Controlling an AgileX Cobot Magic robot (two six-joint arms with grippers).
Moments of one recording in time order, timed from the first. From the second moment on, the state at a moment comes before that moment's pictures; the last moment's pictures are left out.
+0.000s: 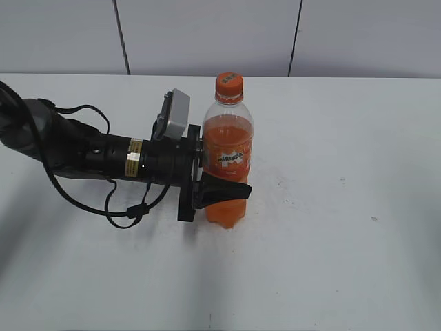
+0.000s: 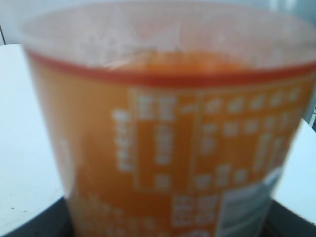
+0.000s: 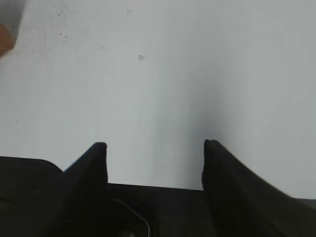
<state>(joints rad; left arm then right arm) -0.35 2.27 -1.15 1.38 -1.21 -0.56 -0.05 0.57 -0.63 0.14 1.03 -0.22</state>
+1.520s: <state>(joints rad) -0.35 2.27 -1.15 1.38 -1.21 -0.56 0.46 1.60 -1.67 0.13 1.21 0.43</state>
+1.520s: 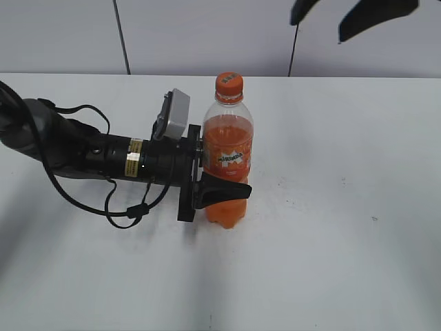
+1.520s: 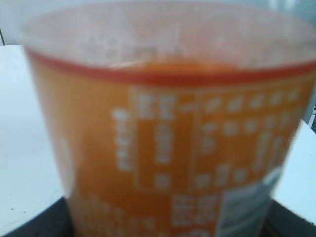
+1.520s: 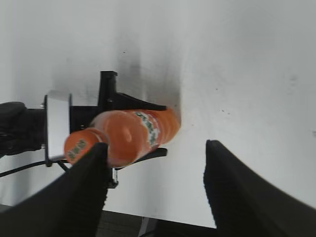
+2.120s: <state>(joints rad) -0.35 2.27 -1.15 1.38 -1.21 -0.56 0.67 1.82 -1.85 0.08 1.21 0.50</state>
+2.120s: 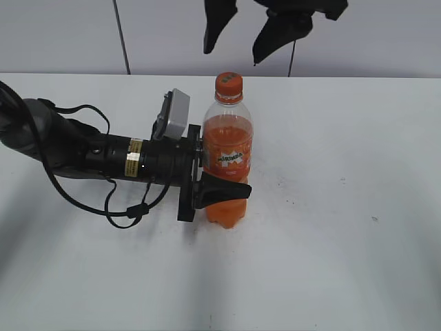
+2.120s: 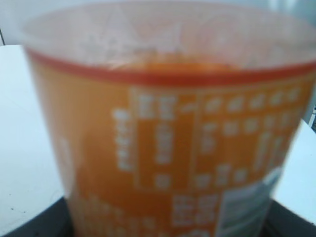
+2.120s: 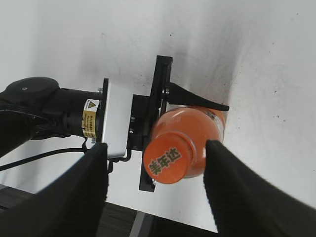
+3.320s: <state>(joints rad) -0.35 2.27 -1.15 1.38 -1.21 -0.56 0.69 1.85 -1.78 0.05 1.20 0.51</state>
